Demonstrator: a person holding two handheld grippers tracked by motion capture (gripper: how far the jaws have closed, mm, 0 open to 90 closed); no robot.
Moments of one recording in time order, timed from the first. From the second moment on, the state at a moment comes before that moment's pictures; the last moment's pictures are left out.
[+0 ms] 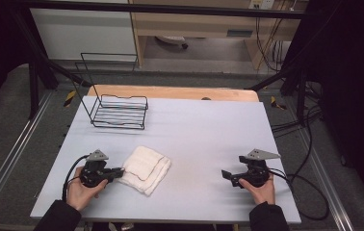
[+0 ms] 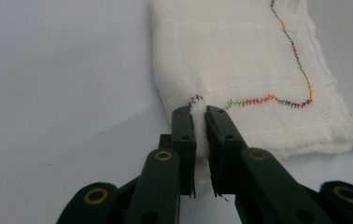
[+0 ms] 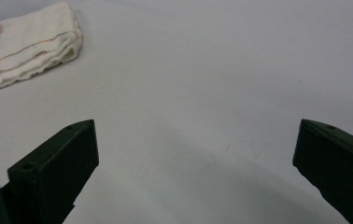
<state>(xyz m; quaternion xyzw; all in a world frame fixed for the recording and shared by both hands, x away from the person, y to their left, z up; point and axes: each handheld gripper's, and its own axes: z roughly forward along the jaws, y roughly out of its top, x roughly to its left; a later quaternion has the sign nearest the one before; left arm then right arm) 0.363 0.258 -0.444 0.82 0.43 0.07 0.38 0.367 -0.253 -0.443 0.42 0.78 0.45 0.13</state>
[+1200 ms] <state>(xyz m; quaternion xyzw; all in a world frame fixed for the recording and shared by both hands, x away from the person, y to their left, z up) 0.328 0.275 -0.436 0.81 0.43 0.10 0.38 0.367 -0.247 -0.443 0.41 0.78 0.45 0.13</state>
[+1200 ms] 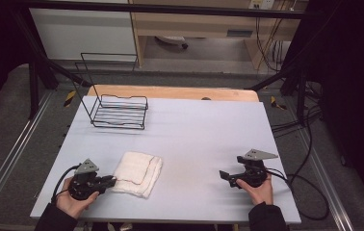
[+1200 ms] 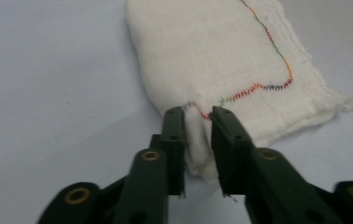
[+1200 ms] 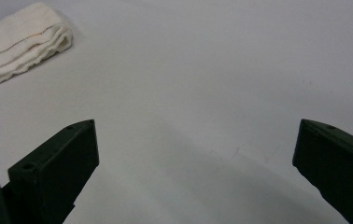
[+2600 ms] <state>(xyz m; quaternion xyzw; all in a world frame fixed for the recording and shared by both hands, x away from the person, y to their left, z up) 0.425 0.251 -0.442 0.79 0.47 0.11 0.39 0.370 -0.239 -0.444 0.41 0.79 0.44 0.12</state>
